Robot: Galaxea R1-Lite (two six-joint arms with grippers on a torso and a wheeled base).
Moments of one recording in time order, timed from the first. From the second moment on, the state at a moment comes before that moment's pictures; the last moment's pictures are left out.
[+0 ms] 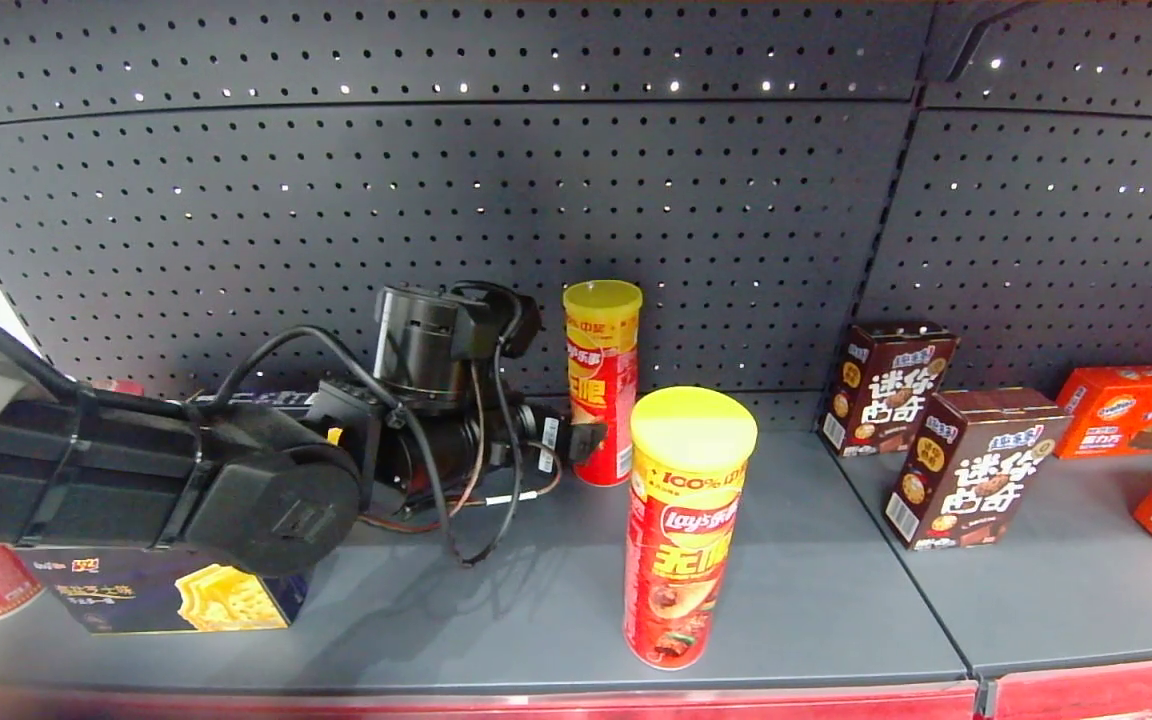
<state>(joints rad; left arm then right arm) -0.56 1.90 -1.08 -0.40 0.12 -0.10 -0.22 0.09 0.00 -0.07 0.03 -0.10</state>
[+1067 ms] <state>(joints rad) -0.54 2.01 -1.12 -0.44 0.34 -0.11 -0.22 0.09 0.00 -0.07 0.03 -0.10</state>
